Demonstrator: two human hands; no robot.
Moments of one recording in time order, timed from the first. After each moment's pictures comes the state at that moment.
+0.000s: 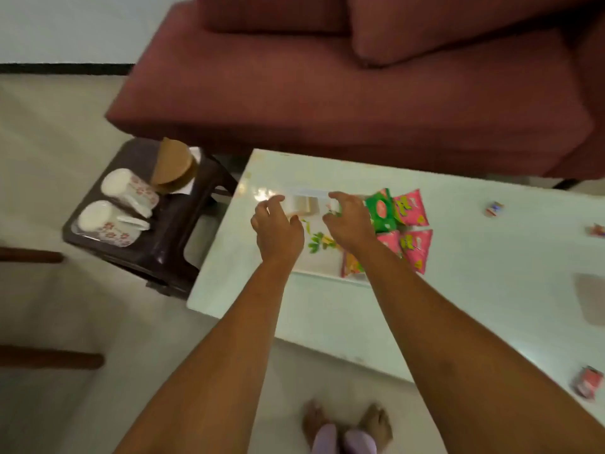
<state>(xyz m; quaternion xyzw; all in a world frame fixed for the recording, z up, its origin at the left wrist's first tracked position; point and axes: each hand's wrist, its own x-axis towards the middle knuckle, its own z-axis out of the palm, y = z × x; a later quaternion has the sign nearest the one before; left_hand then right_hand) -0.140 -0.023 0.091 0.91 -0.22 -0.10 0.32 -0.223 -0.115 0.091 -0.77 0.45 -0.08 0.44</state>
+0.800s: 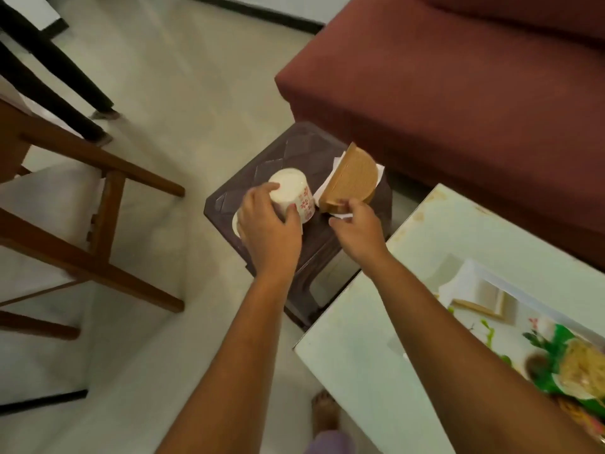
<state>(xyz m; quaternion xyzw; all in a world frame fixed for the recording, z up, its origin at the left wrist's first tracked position) 0.162 0.117 0.093 0.93 0.00 0.11 0.36 0.134 0.001 0.058 -0.77 0.29 -0.02 0.56</state>
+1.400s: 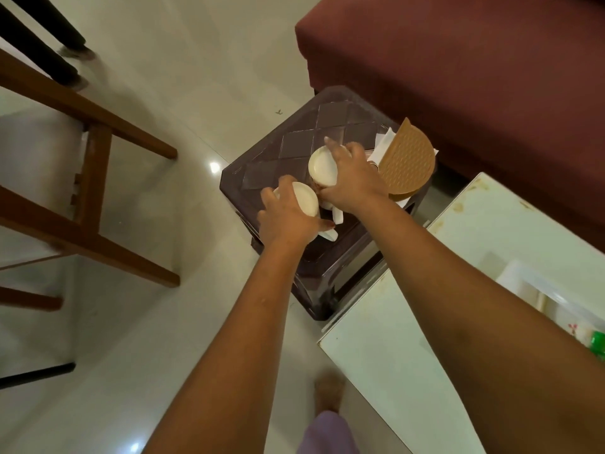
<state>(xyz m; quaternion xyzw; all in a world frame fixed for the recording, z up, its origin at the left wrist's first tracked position) 0.233 0.177 0.048 0.95 0.01 -0.18 0.23 0.242 0.049 0.045 -0.94 0.16 0.08 0.29</state>
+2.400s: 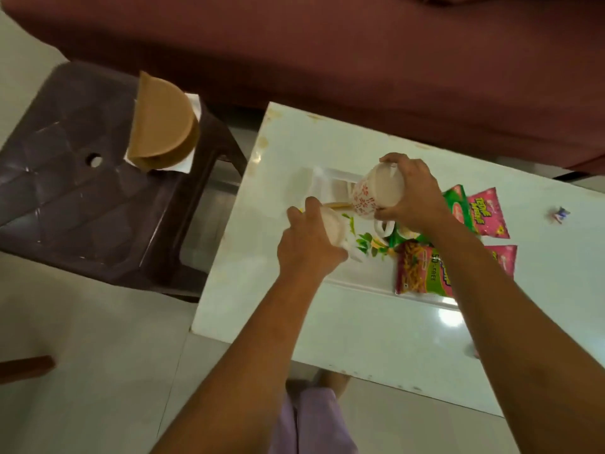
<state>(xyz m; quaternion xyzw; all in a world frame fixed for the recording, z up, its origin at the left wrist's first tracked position) -0.010 -0.007 0.019 0.87 -0.31 -0.33 0.18 -0.113 -0.169 0.027 -0.85 0.44 0.00 0.31</state>
